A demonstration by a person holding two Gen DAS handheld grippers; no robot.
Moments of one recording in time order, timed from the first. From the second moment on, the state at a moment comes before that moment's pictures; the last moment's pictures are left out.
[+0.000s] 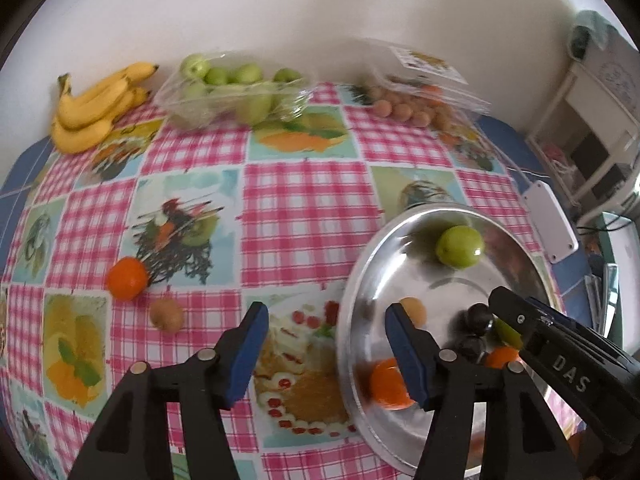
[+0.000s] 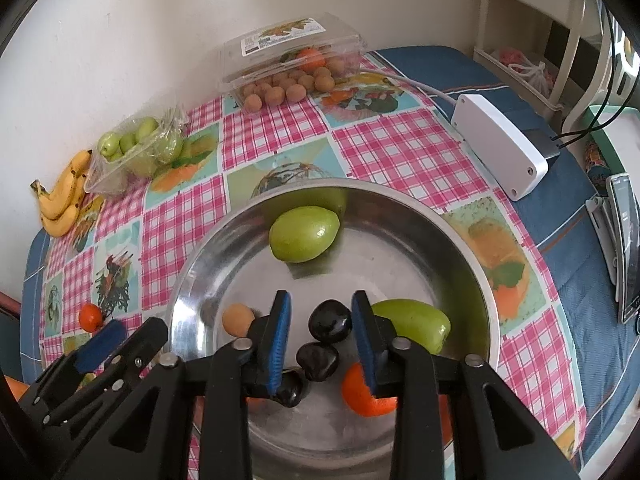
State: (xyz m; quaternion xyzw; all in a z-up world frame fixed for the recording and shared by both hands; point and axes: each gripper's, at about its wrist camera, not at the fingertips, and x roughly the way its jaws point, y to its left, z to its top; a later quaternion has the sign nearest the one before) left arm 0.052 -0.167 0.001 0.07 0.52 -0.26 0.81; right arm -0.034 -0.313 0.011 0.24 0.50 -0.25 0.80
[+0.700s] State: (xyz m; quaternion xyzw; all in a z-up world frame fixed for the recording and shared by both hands) left arm 0.059 -0.154 -0.009 0.08 0.54 -0.20 0.81; right arm -0.035 -0.318 0.001 0.23 0.52 -0.27 0.78
